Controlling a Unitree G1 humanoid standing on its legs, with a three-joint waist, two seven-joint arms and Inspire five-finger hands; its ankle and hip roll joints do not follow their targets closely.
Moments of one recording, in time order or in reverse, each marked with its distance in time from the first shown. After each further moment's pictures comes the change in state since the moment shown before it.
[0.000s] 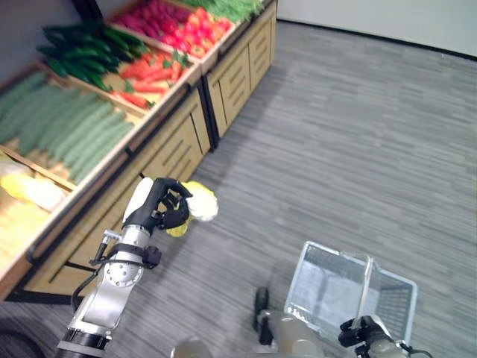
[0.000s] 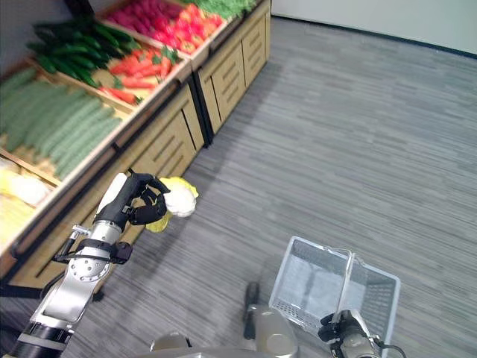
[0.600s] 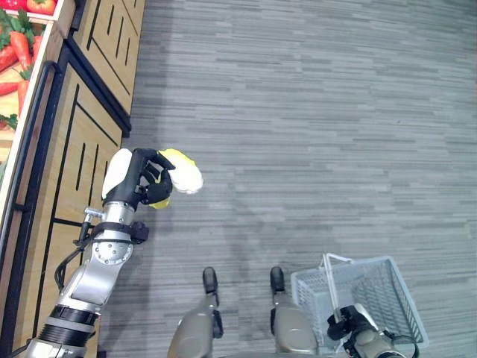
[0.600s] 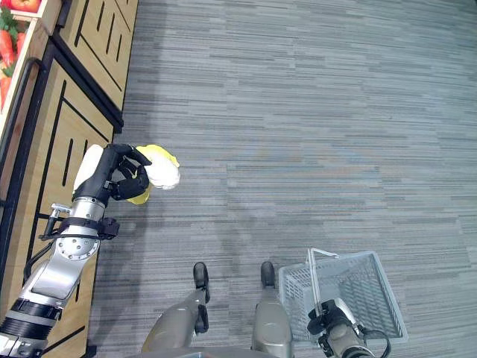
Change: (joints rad) left arm -0.083 0.148 0.029 0.042 0.001 0.008 0.110; right arm 0.047 0.046 0.090 -0.077 -0.026 0.021 -0.024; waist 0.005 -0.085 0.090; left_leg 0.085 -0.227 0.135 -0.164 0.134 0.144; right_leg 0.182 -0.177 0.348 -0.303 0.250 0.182
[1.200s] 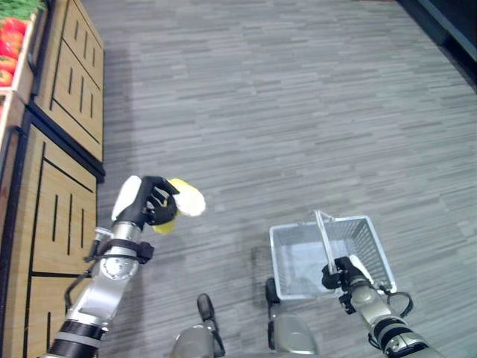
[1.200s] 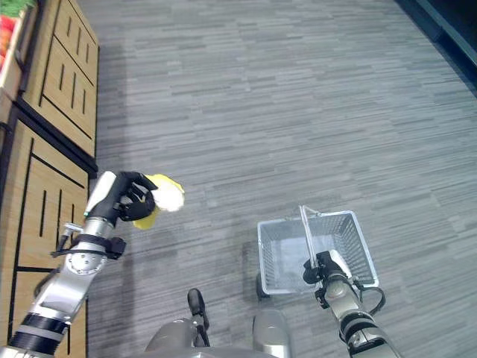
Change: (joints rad) left arm 0.065 -0.096 -0.073 0.087 0.002 0.039 -0.083; right arm -0.132 -0.076 0.000 -0.246 0.009 0.054 0.000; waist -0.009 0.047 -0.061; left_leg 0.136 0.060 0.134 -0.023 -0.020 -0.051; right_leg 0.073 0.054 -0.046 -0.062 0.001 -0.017
